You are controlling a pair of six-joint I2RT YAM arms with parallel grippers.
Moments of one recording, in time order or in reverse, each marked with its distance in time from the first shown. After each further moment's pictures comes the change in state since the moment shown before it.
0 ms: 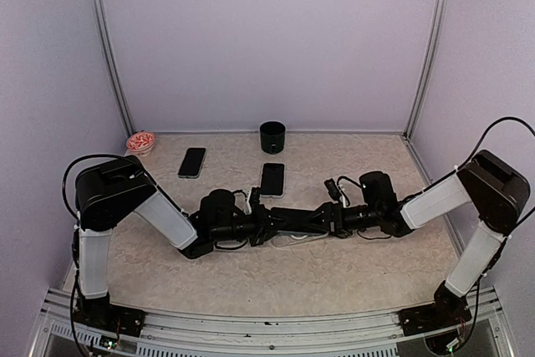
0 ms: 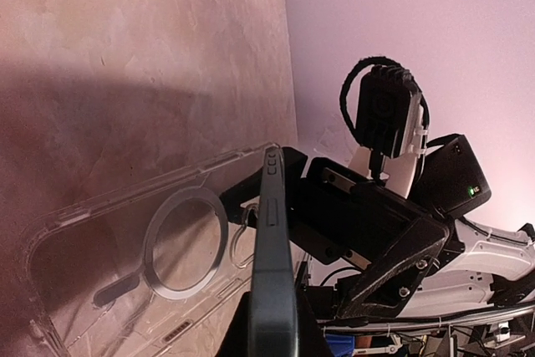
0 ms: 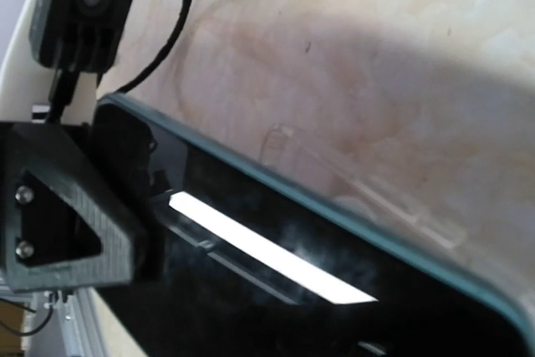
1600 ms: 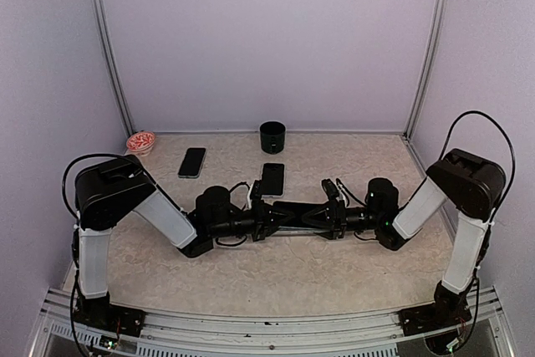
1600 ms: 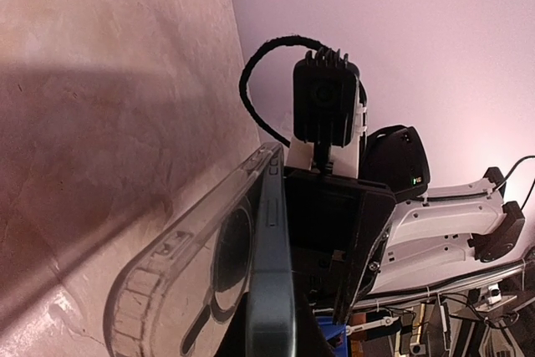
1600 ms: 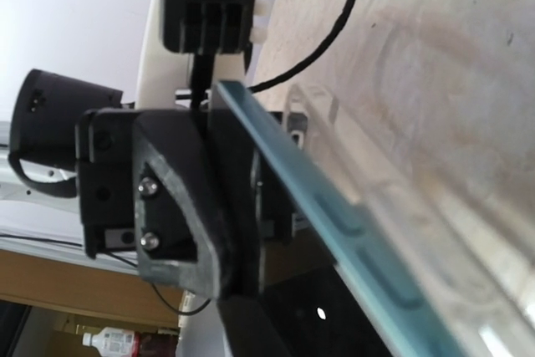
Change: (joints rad) left arm 0.010 0.000 0.001 0.116 0.079 0.027; right arm -0.007 0.191 -0.071 0.660 -0.243 0.417
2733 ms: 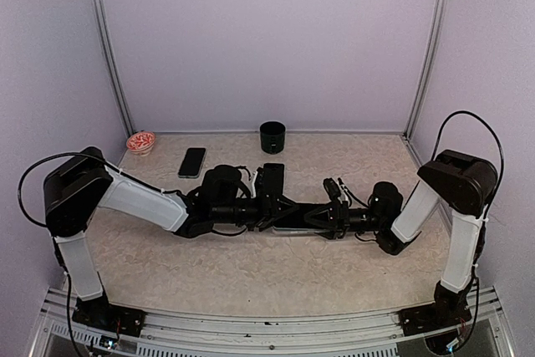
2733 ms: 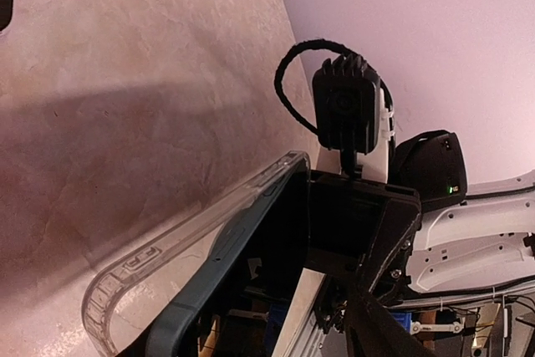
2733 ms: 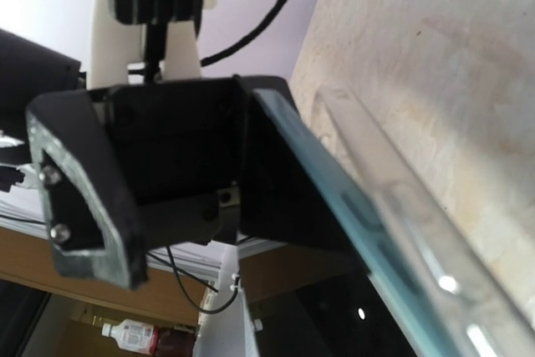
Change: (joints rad) left arm -0.016 -0.216 0.108 -0.568 -0.085 0.237; right arm -0.006 0.067 -0.027 0.228 -0.029 0.083
